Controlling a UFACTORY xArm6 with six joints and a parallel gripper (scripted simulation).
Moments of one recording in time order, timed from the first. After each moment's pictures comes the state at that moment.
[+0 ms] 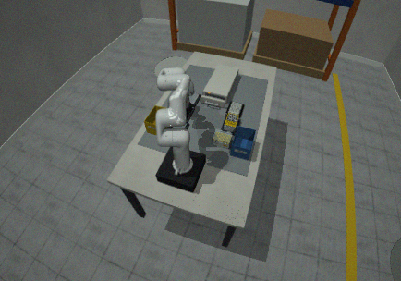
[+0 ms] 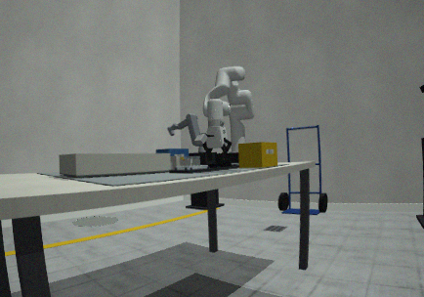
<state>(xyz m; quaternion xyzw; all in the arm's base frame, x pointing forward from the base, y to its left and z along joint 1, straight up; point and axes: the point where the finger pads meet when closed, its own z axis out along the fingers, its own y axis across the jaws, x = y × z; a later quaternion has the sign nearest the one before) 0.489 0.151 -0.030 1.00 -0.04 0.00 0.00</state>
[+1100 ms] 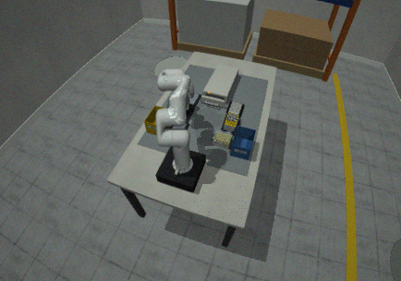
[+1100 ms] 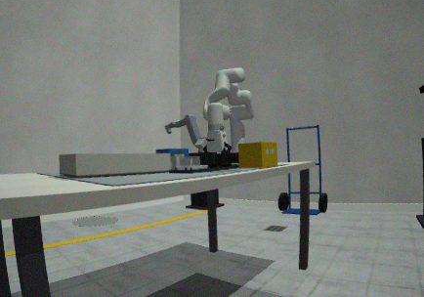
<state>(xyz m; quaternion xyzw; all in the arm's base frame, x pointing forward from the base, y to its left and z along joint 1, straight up) 0.489 0.151 -0.050 1.00 -0.04 0.00 0.00</state>
